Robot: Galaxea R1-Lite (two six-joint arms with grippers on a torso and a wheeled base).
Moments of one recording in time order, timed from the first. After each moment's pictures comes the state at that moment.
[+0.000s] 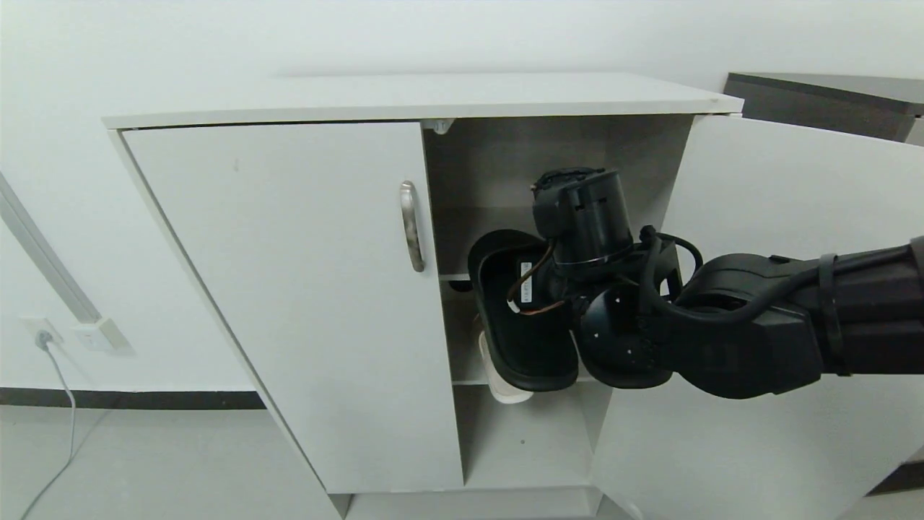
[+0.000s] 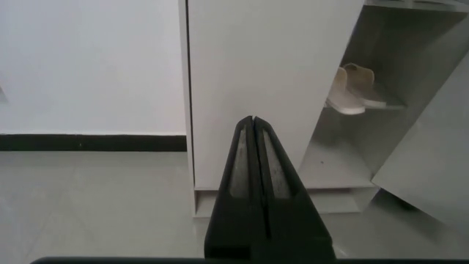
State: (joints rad) left arm 0.00 0.00 0.00 0.00 -0.01 -0.07; right arm 0.87 1.94 -1.45 -0.16 -0.74 0.26
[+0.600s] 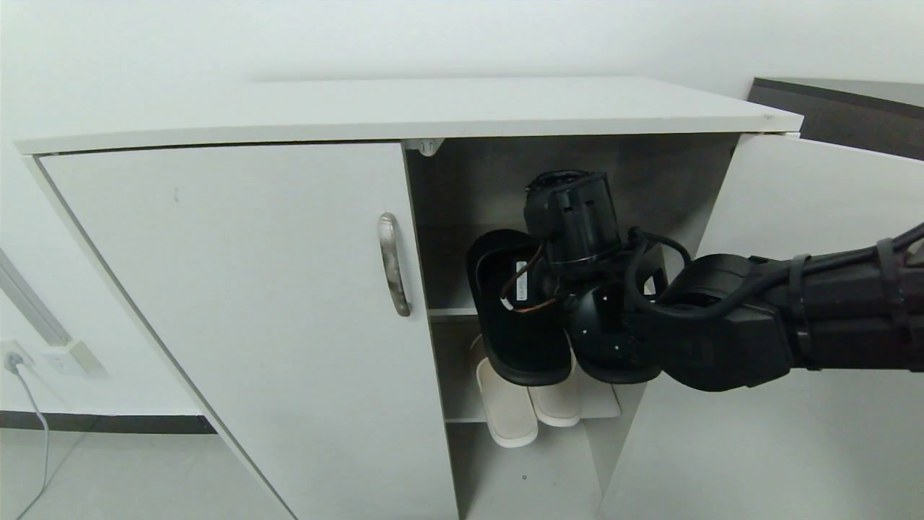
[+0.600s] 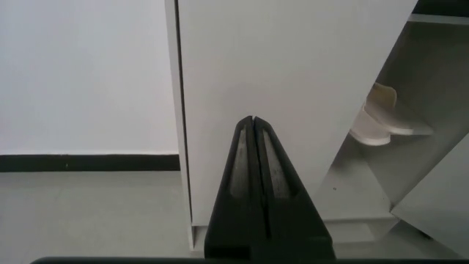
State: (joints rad) left arm 0.00 0.00 0.00 0.00 -0.01 -0.07; right arm 0.85 1.99 -1.50 -0.16 -0.74 0.26
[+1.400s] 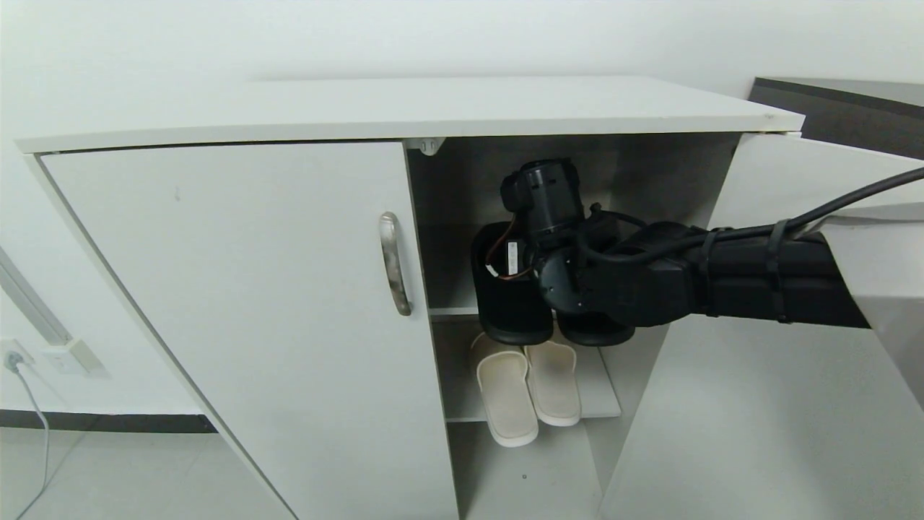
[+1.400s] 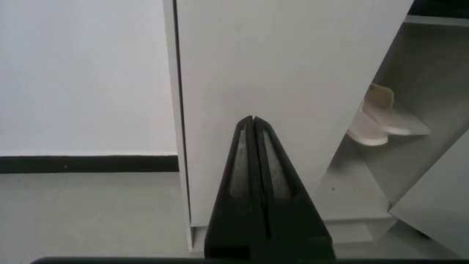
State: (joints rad) left arm 0.00 0.00 0.00 0.00 -0.01 -0.08; right arm 0.78 2.16 -1.83 0.04 -0.74 0.26
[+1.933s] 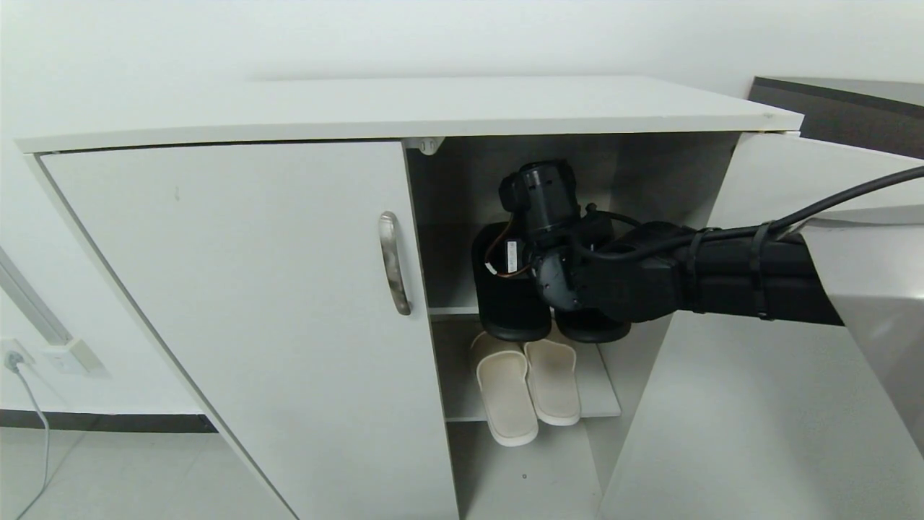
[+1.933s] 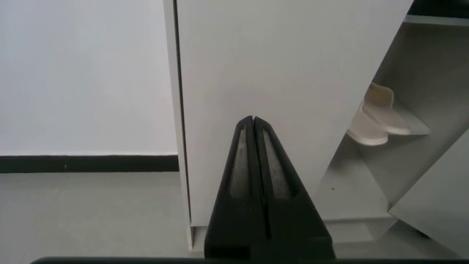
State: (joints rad) left arm 0.00 0.00 0.00 0.00 -0.01 -0.08; right arm 0.77 2.19 -1.87 0.05 -0.74 0.26
